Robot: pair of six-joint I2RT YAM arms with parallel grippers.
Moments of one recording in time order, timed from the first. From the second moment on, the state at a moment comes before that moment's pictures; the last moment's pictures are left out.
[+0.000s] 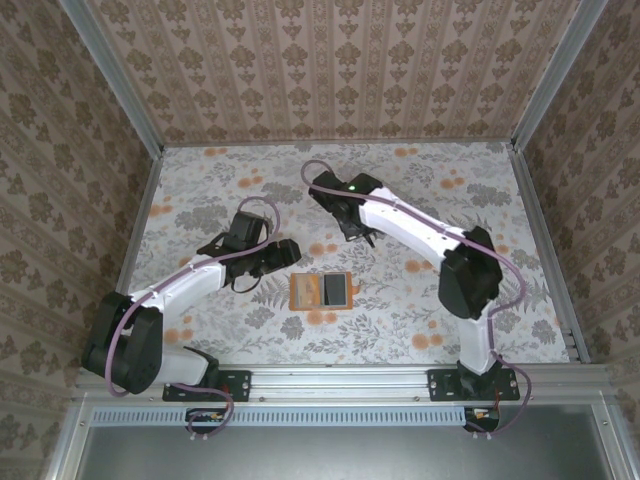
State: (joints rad) left arm -0.48 1.34 0.73 -0.32 0.26 -0.69; right arm 0.72 1.93 1.76 -1.22 0.52 0.52
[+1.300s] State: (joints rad) left arm -0.51 1.42 0.66 -0.32 0.35 -0.68; right arm 0.75 1.66 1.12 -0.69 0.01 0.84
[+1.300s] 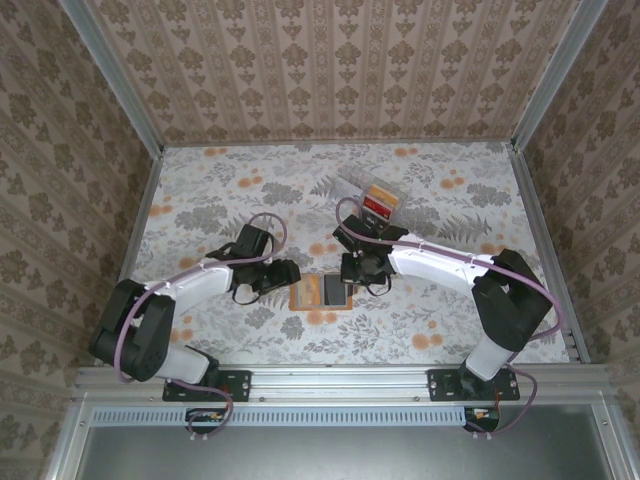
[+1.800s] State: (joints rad) left arm -0.54 1.47 0.66 -0.29 0.36 -0.68; right arm 0.75 1.61 1.09 -0.61 -0.03 0.86
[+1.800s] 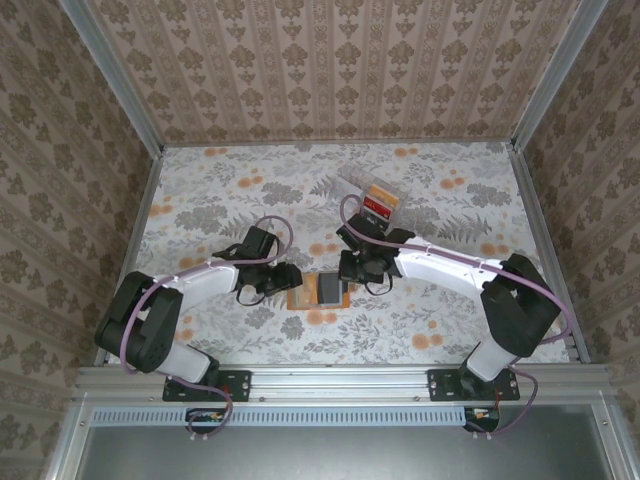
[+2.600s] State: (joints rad) left arm -0.55 1.47 0.66 -0.29 0.36 -0.68; right arm 0.75 1.54 1.08 -0.51 -0.11 0.90
